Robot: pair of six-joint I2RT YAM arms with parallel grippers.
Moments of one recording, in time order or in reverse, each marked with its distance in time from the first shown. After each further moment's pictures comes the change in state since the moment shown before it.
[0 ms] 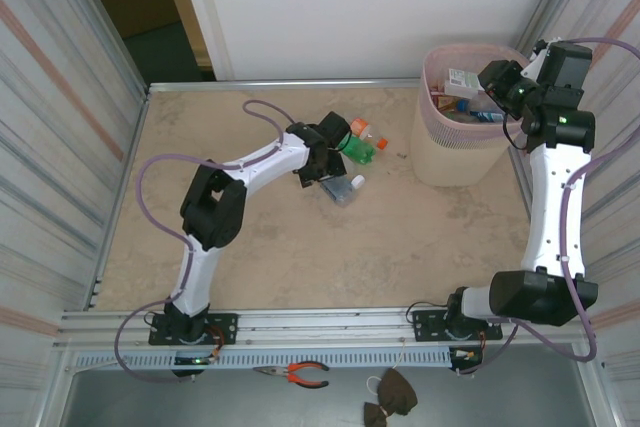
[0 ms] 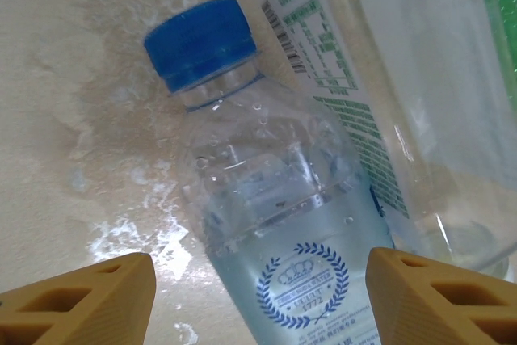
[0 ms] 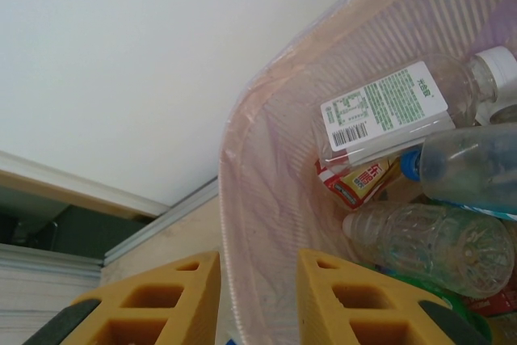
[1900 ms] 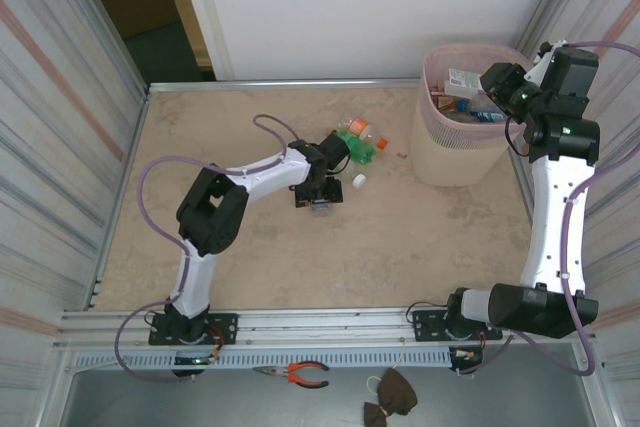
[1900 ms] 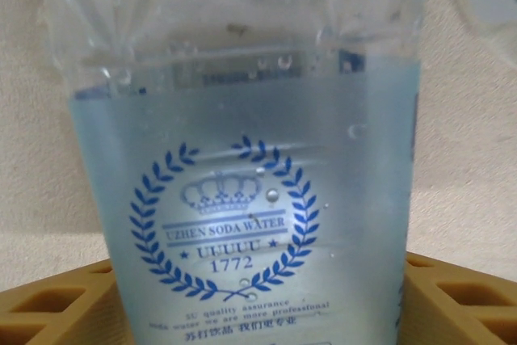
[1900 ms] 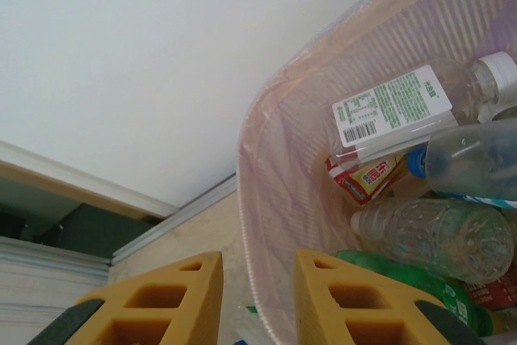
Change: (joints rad) left arm -0.044 -0.058 -0.192 -0.005 0.061 0.144; right arm 0.001 -0.062 -0.018 -0.009 -0.002 0.001
